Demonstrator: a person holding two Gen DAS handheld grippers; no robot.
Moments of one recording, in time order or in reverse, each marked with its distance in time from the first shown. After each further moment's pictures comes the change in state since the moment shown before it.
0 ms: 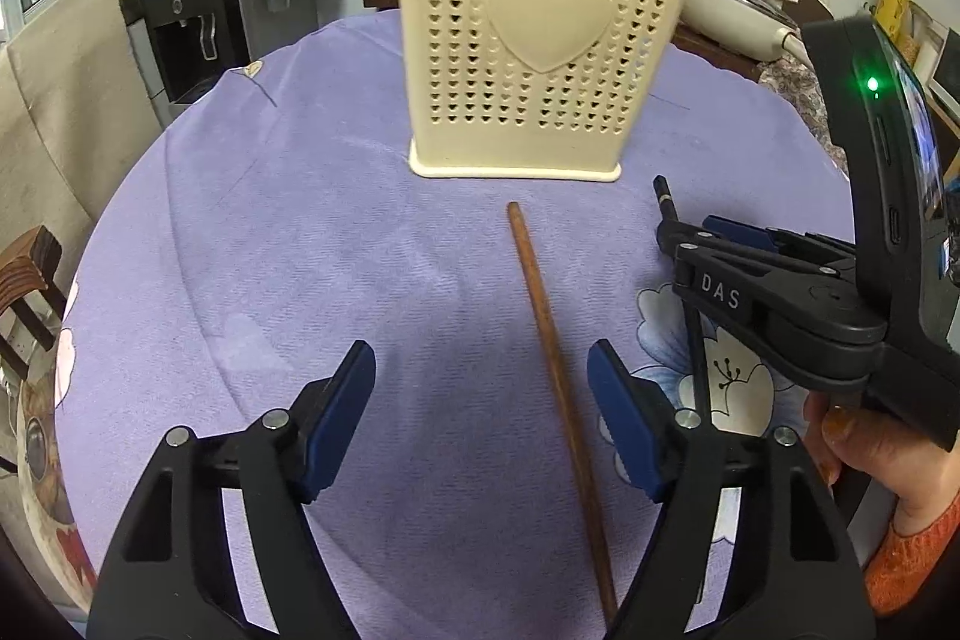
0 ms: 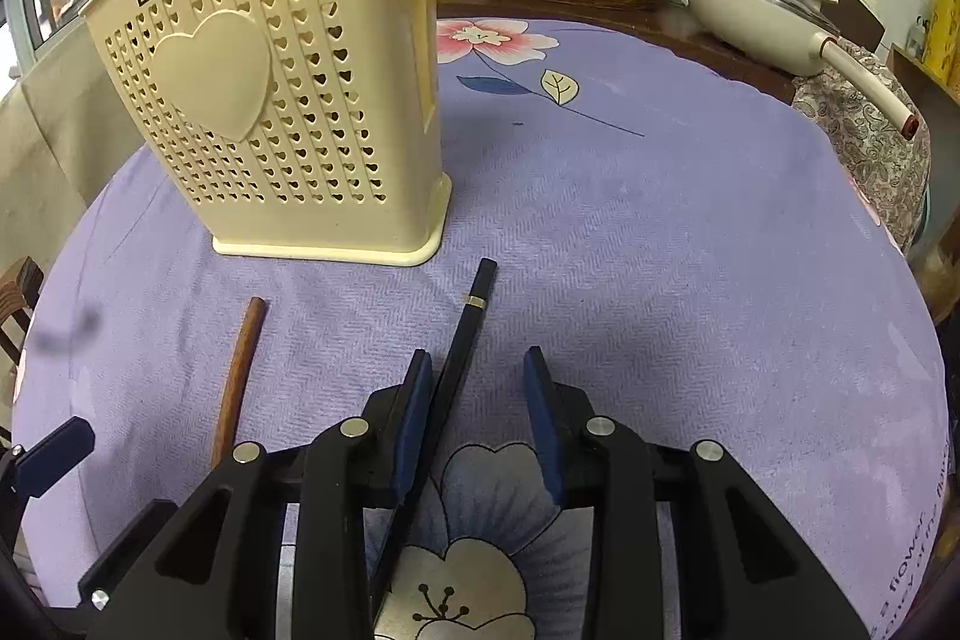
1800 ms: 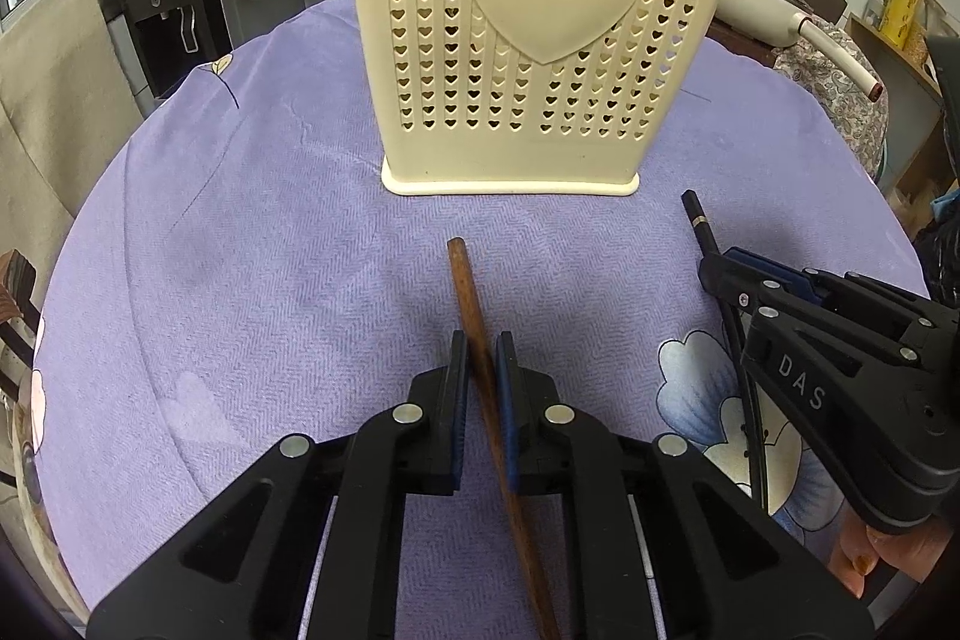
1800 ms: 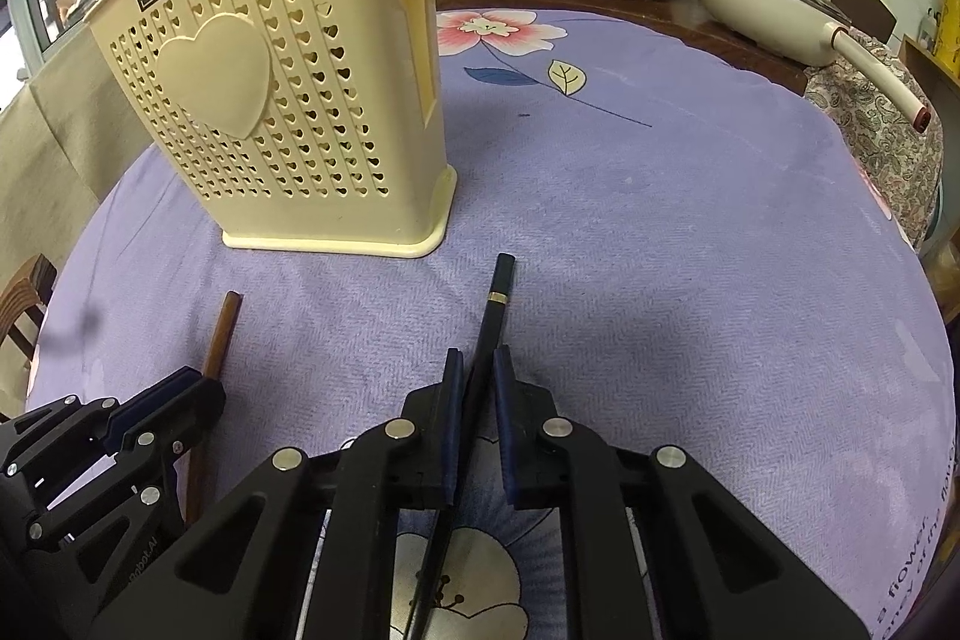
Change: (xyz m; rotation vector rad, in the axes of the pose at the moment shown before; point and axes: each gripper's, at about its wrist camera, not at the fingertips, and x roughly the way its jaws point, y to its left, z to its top) left arm 0.041 -0.002 0.028 0.004 0.051 0.009; right arm 0.001 -0.002 0.002 0.011 0.026 0.040
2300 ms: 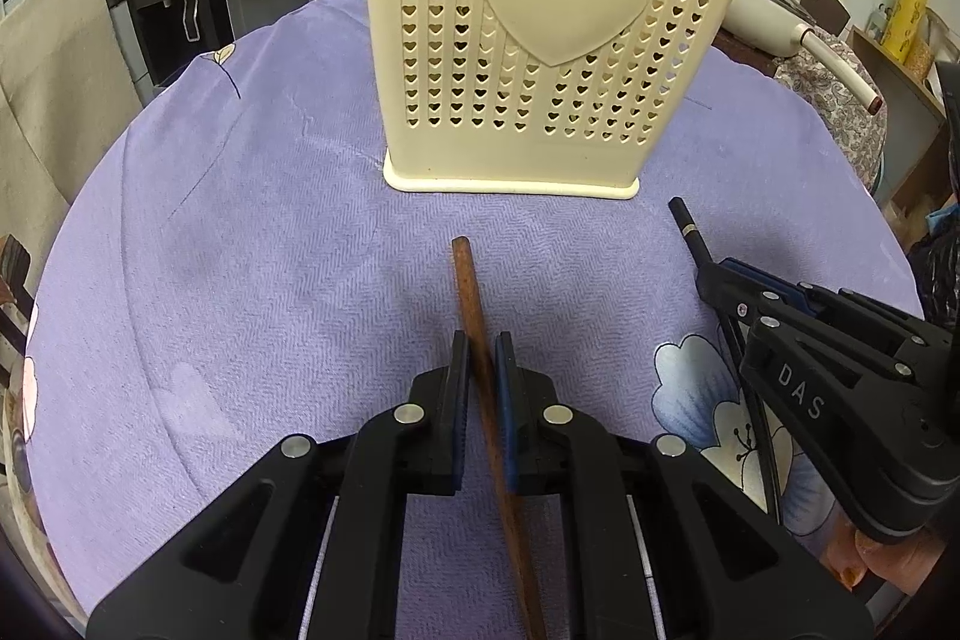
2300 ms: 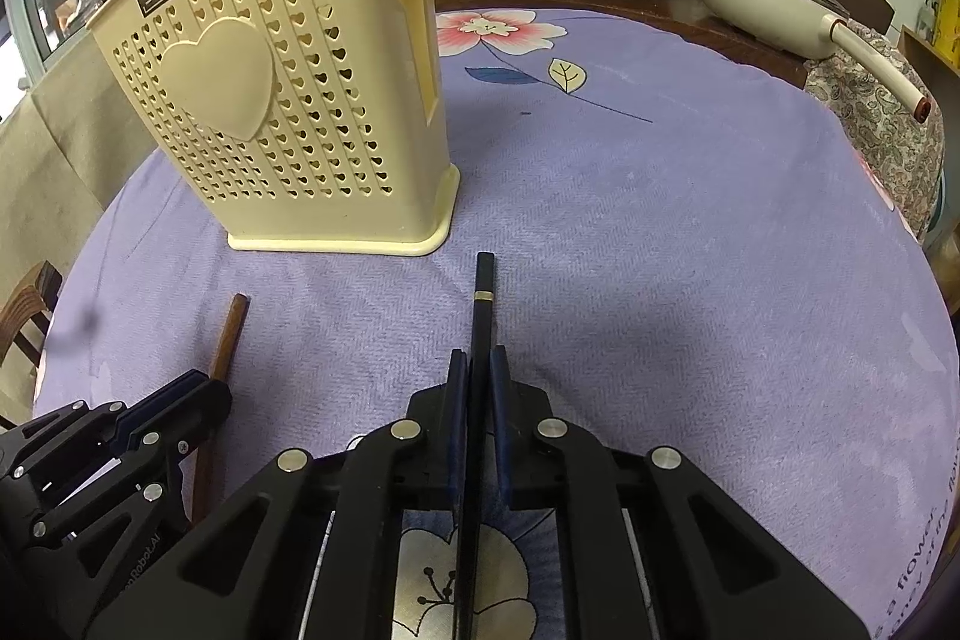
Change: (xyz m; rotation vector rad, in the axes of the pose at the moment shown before) left arm 0.001 0.006 0.000 -0.036 0.003 -0.023; right arm -0.002 -0.001 -0.003 0.023 -0.007 0.020
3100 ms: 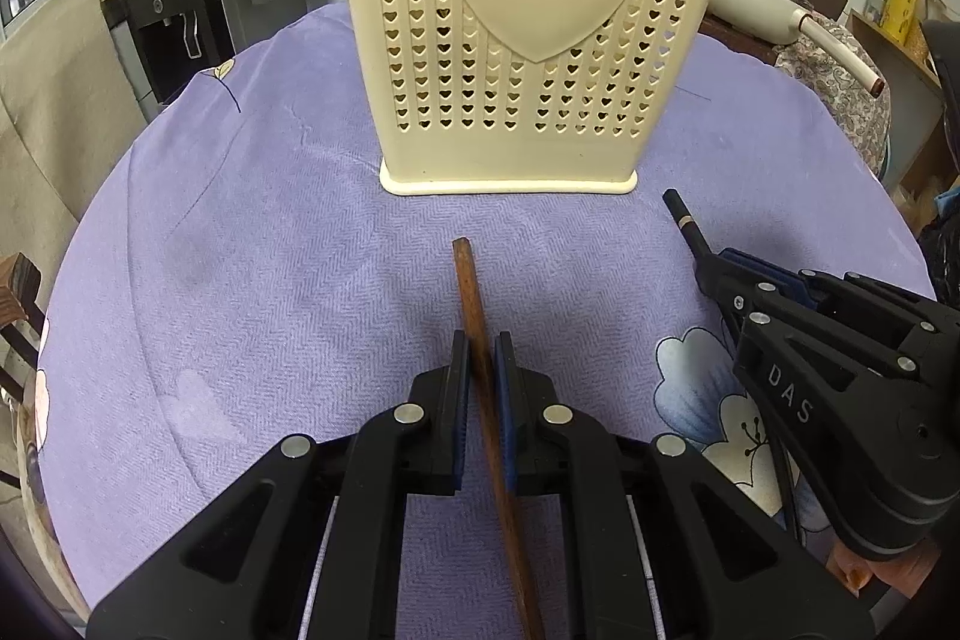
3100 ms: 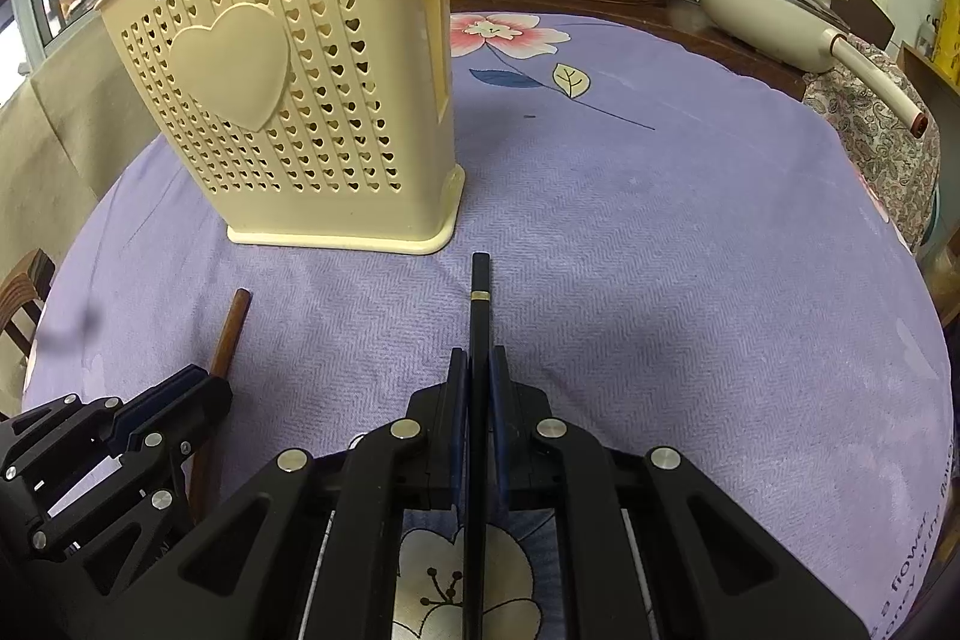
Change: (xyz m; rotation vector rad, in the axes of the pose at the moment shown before) left arm -0.001 -0.012 -0.004 0.046 -0.013 0.041; right arm -0.001 0.007 -0.001 -0.043 -0.002 -0.034
